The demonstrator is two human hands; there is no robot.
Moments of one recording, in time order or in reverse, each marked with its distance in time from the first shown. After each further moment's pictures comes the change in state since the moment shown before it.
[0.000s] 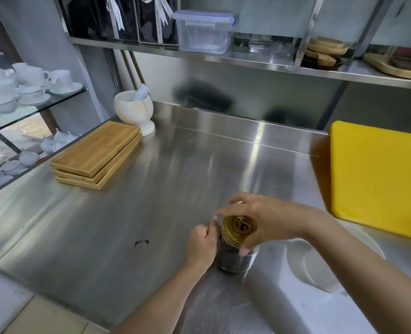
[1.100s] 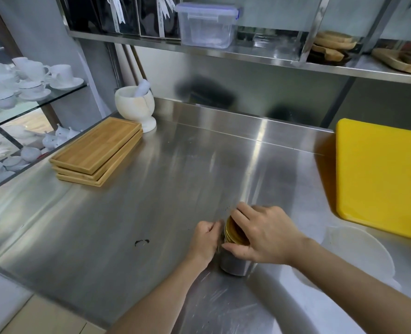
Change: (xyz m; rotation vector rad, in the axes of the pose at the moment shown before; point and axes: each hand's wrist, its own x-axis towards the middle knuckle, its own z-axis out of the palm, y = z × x) left_hand 0.011 -0.002 0.004 -0.167 -0.109 -0.024; right_hand 0.017 0.012 0.061 -0.371 0.688 -0.185
